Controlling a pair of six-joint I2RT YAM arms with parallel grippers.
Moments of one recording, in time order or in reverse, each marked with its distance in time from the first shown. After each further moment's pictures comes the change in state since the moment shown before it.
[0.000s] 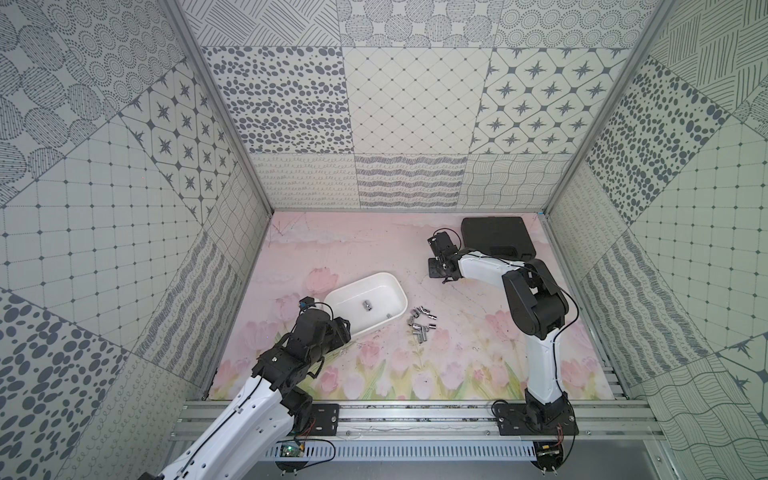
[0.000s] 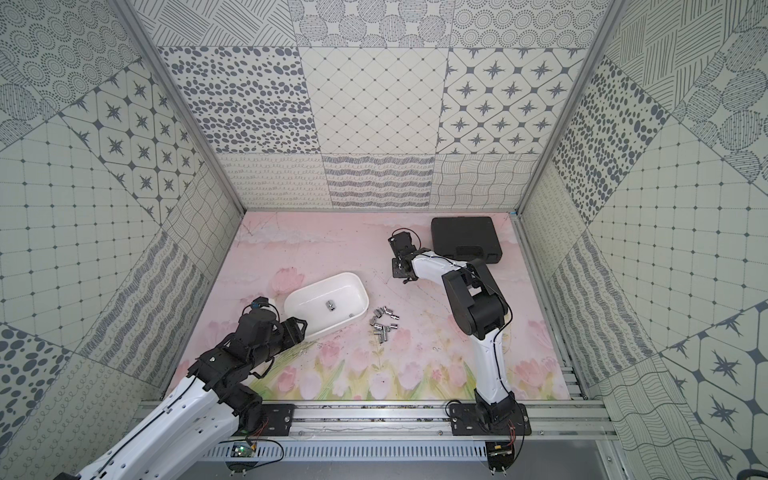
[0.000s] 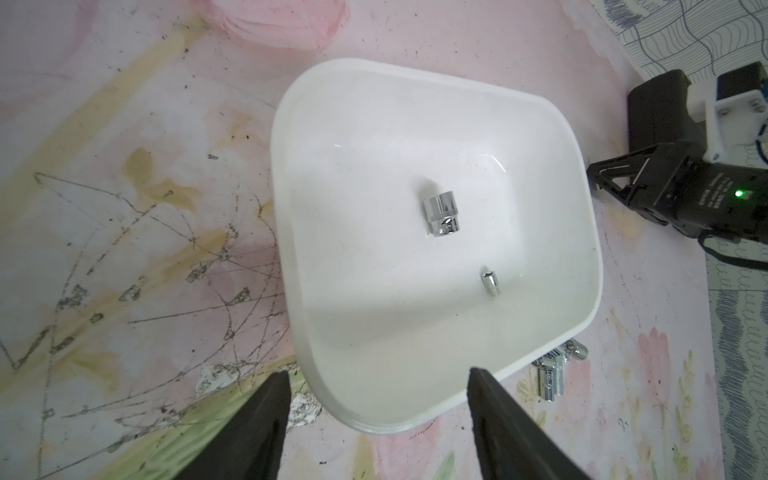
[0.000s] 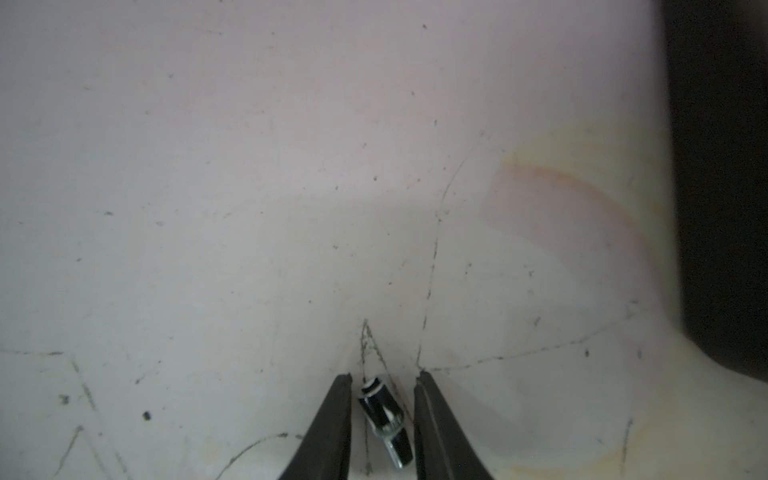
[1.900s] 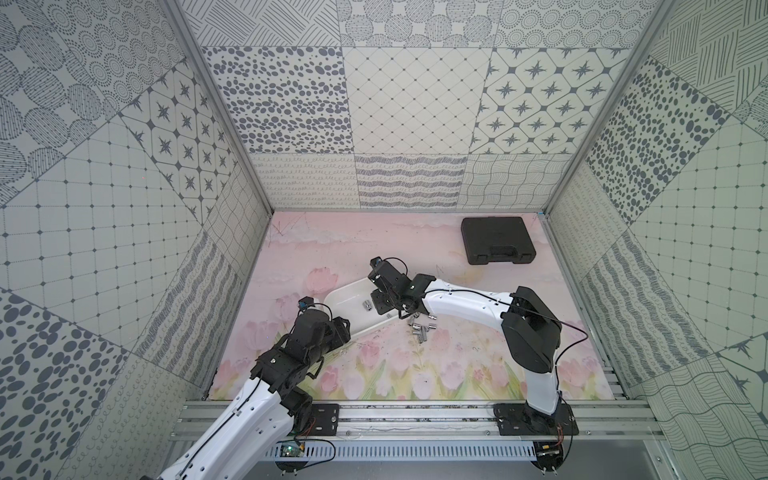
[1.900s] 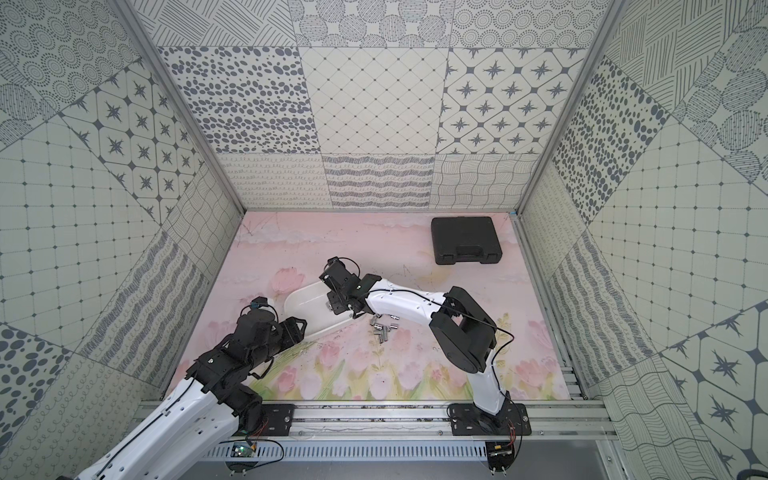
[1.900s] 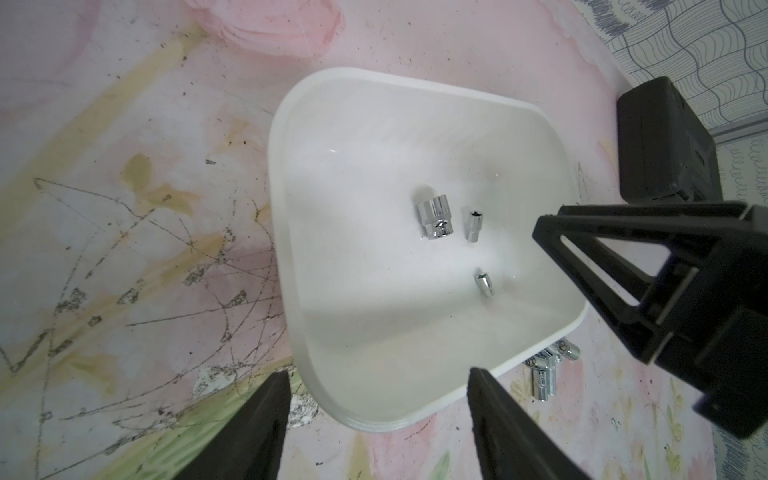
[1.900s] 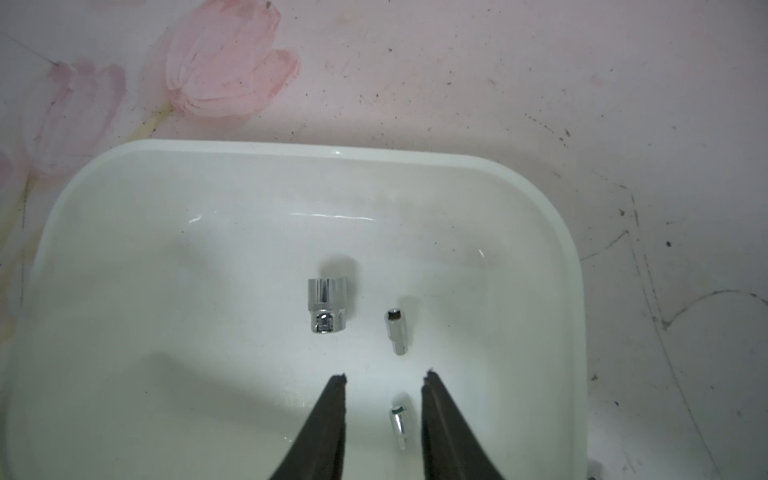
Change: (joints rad) left arm 0.000 -0.018 0.000 0.000 0.000 0.000; right arm 0.493 -0.128 0.073 -0.116 -0.048 0.010
